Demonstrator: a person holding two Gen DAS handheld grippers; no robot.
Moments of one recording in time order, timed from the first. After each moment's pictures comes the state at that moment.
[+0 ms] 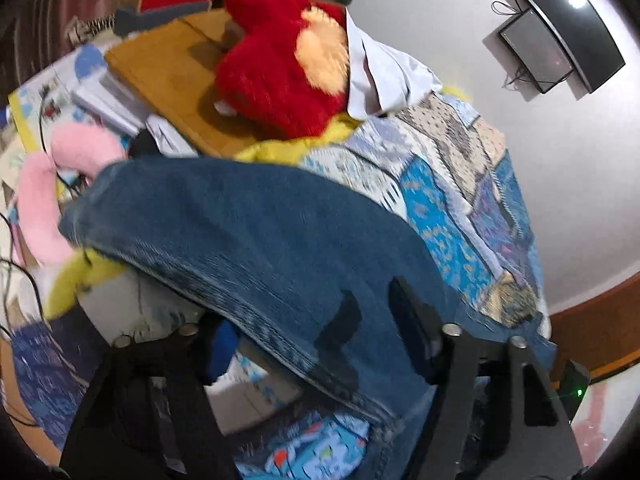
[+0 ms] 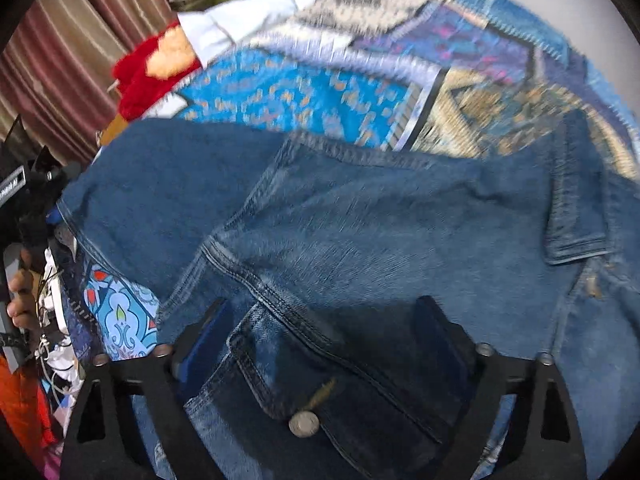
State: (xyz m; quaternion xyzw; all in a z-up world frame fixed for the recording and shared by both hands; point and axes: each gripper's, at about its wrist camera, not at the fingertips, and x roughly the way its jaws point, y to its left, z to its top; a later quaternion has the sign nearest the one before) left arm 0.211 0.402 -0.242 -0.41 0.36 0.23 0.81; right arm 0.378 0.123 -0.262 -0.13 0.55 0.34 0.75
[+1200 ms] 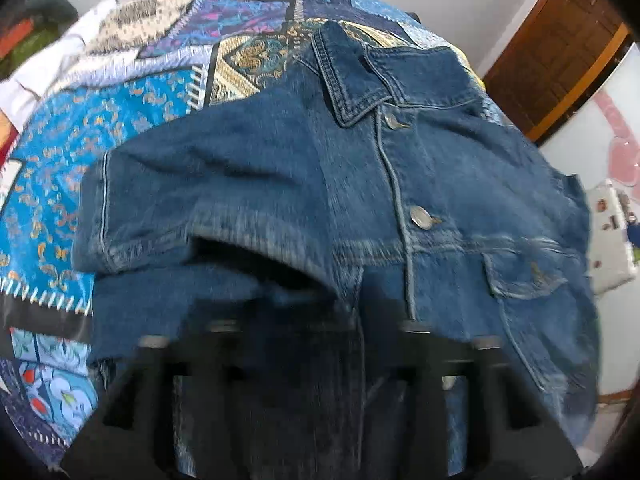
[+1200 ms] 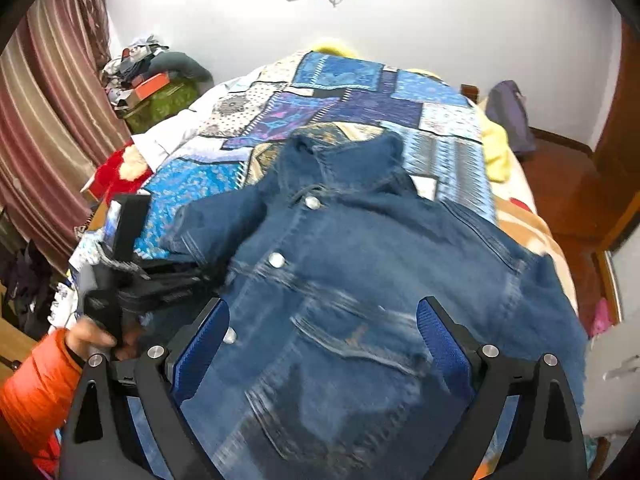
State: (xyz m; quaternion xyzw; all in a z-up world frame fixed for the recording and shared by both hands) left arm 0.343 0.084 -0.247 -0.12 0.54 -0.06 0.83; right arm 0.280 -0.154 -0.129 -0.02 0.44 0.22 0.87
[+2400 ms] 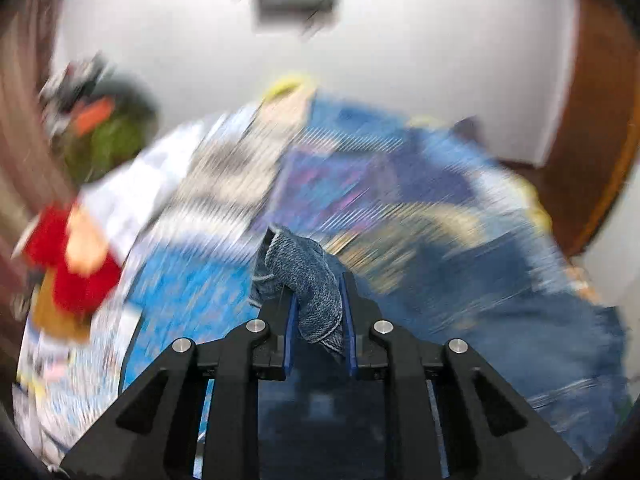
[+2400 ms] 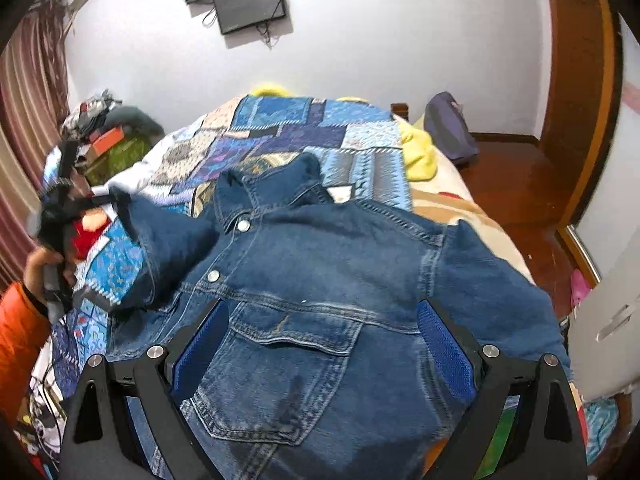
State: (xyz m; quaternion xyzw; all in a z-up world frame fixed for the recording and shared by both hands) left arm 0.391 0.104 -0.110 -0.03 0.34 0.07 0.94; right arm 0.244 -0.219 -0.138 0.04 0.37 0.12 0.92
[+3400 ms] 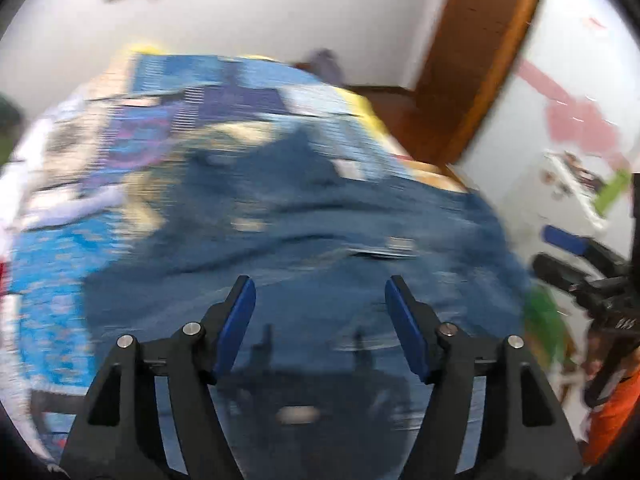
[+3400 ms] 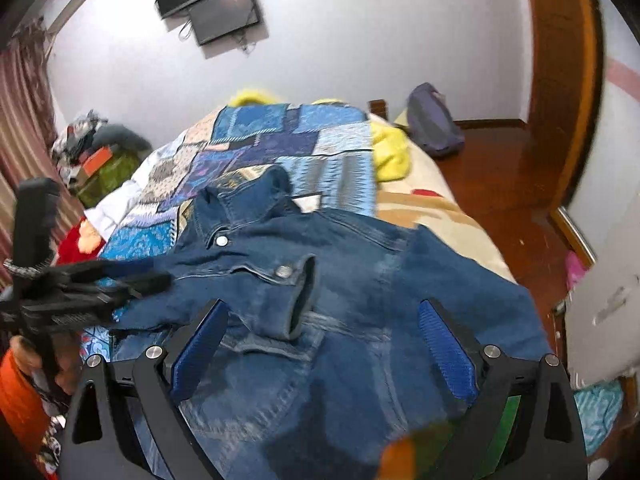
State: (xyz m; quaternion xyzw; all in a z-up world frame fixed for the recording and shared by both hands) left arm 0.350 -0.006 -0.124 -0.01 0.45 -0.13 0.88; right arm 0.265 -0.247 -0.127 0.06 0.39 0.11 0.91
